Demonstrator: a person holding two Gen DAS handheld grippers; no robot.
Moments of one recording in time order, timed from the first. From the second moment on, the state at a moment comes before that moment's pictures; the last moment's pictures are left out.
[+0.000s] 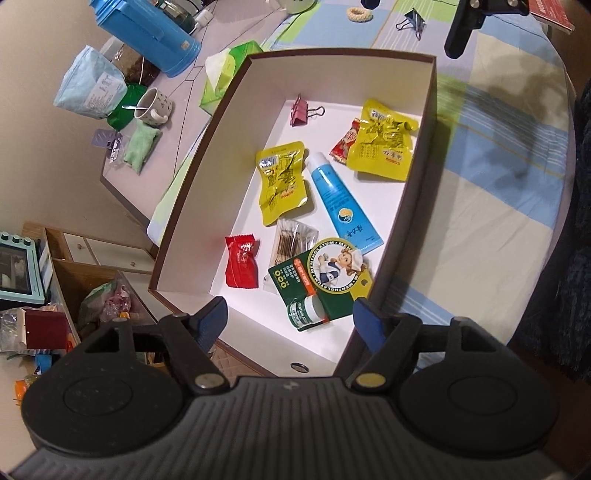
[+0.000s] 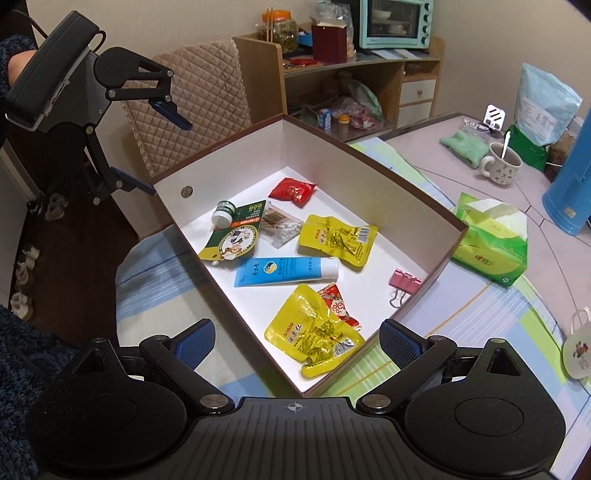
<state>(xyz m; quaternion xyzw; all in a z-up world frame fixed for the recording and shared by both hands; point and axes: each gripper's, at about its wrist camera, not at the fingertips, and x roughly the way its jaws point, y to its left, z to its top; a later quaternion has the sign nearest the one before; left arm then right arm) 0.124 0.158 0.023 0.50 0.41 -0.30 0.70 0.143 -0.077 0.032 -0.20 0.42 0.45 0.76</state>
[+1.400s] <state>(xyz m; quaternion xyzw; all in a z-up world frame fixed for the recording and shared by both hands) 0.064 -0.038 0.018 0.37 0.39 -0.32 0.78 0.108 -0.321 0.027 -0.14 0.46 0.36 0.80</state>
